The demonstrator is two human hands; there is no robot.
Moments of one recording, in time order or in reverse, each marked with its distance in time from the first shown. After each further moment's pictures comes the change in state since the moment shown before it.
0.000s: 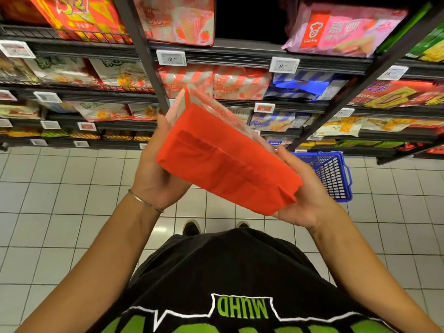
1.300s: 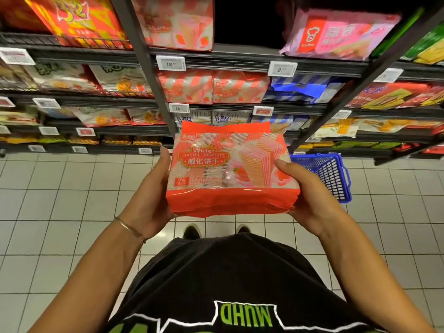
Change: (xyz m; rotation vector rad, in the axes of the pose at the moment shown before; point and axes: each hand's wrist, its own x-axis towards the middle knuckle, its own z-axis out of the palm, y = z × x) left_hand -0.034 -0.004 -0.022 0.356 0.139 -0.201; right_hand -0.015 0.008 0.008 -0.254 0.257 -0.282
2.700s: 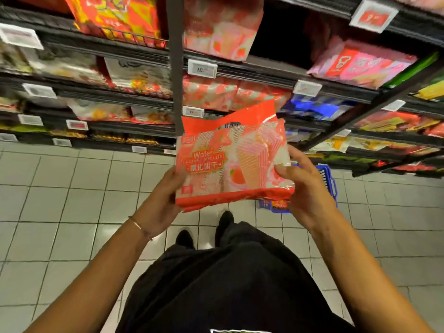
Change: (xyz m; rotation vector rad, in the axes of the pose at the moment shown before) left_hand 0.035 0.022 -0.115 -0.083 -0.057 0.084; right_hand 0.042 0.000 0.119 -0.112 0.123 -0.227
